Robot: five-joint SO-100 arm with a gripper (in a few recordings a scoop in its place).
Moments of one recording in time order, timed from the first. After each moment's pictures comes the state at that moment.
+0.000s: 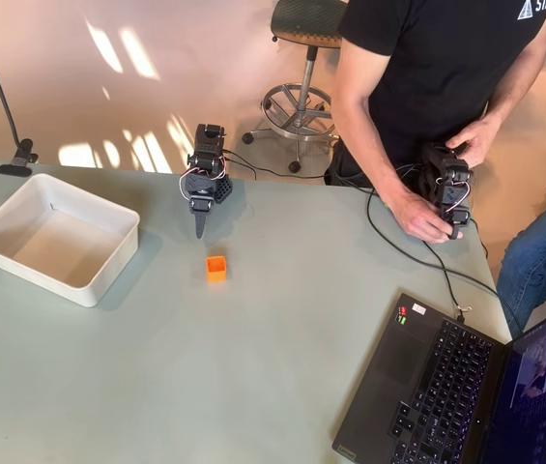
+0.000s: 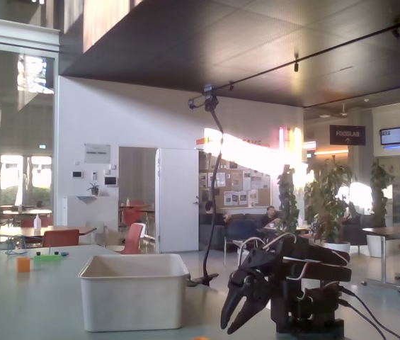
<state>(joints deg) -2.2 189.8 179.5 59.1 7.0</state>
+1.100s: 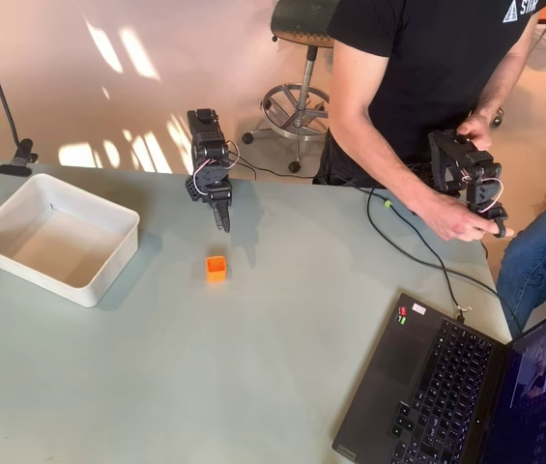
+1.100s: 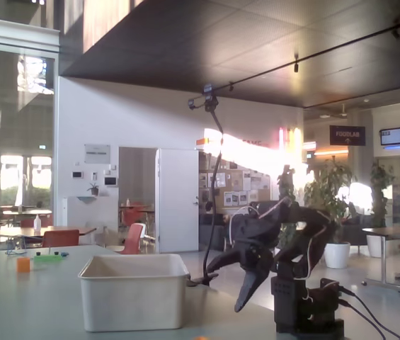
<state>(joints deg) -18.9 145.3 143.5 58.9 7.4</state>
